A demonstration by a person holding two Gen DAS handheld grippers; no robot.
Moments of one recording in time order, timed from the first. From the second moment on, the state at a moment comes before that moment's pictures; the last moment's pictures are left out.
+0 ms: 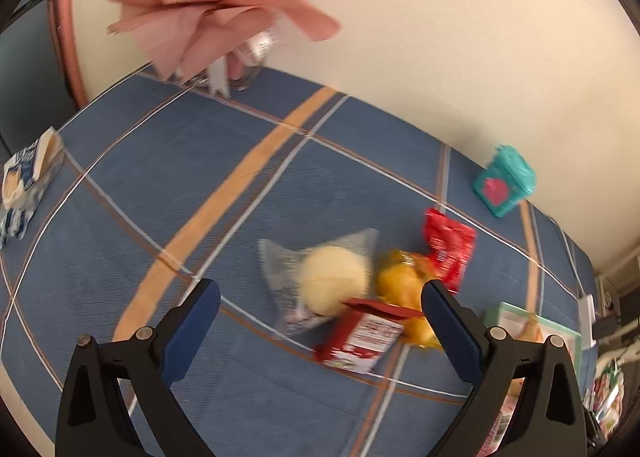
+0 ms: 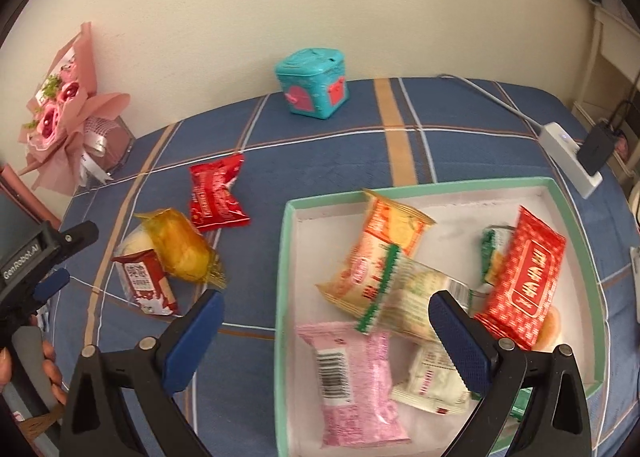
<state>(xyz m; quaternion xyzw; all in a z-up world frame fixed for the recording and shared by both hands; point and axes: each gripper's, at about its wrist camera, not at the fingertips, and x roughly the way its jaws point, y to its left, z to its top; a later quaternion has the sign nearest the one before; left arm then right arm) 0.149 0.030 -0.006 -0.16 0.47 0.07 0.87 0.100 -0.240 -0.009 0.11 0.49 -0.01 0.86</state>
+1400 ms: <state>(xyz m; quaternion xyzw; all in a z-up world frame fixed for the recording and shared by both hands) 0.209 0.060 -0.084 -0.27 0.54 0.03 0.80 0.200 -0.094 -0.073 -0.04 0.53 0.11 0.84</state>
